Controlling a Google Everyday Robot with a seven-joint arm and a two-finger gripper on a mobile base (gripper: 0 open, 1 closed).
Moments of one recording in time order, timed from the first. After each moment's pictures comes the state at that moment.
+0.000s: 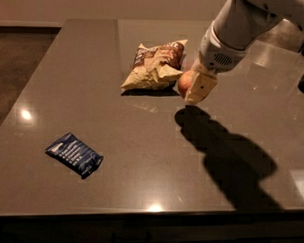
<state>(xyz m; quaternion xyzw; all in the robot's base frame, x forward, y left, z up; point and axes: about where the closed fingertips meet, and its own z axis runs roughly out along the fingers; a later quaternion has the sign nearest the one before) 0.564 -0.118 0.922 -0.61 0.76 0.02 0.20</state>
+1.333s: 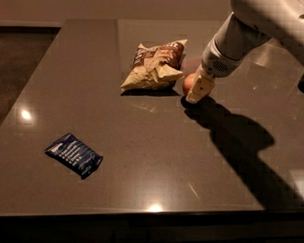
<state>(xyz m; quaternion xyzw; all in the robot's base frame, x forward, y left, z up) 0.623 -0.145 0.877 -0.56 0.80 0.02 0.21</state>
